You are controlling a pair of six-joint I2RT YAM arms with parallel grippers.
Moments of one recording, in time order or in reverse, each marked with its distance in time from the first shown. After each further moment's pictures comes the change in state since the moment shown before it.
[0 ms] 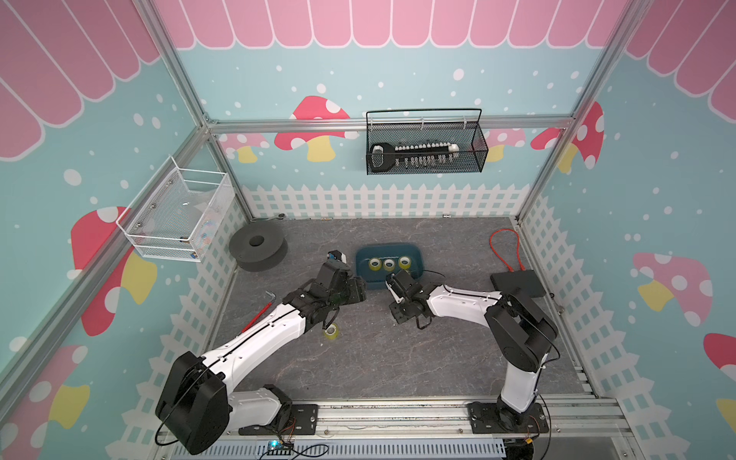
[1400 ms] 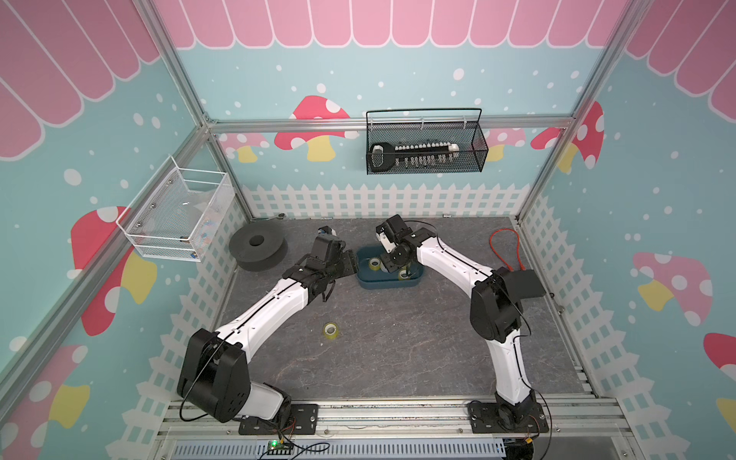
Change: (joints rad) left arm 0.165 0.187 0.219 0.016 -0.003 0.055; right arm -0.152 0.318 0.816 -0.422 -0.027 -0.193
